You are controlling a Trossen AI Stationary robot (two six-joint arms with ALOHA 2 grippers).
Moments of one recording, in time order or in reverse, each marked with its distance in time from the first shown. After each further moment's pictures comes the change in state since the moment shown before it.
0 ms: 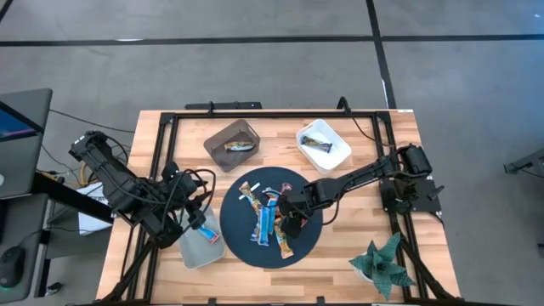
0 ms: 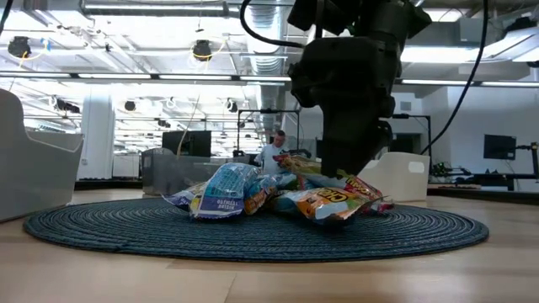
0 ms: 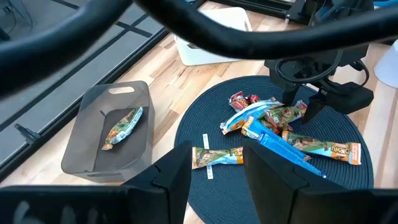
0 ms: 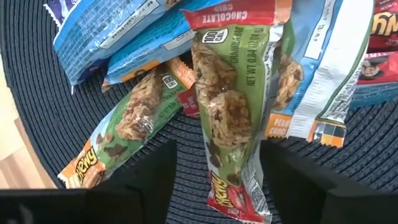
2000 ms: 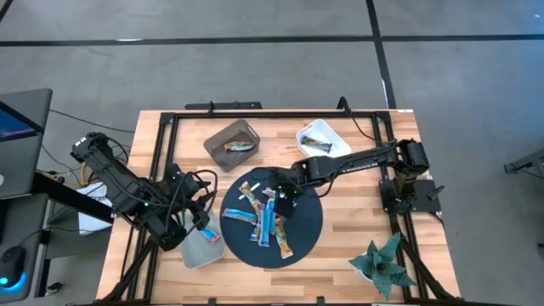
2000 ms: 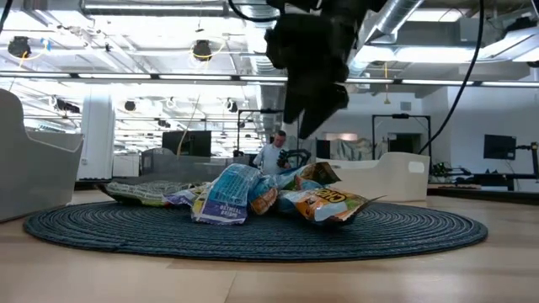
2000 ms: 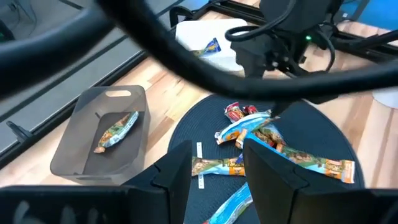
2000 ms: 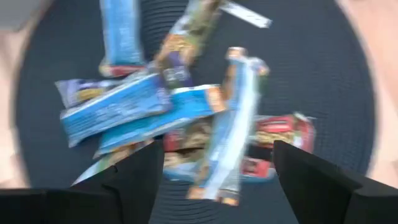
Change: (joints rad) left arm 0.015 0.029 0.000 0.039 -0.035 -0.035; right arm -0.137 -0.002 0.245 -0.223 0.073 -0.253
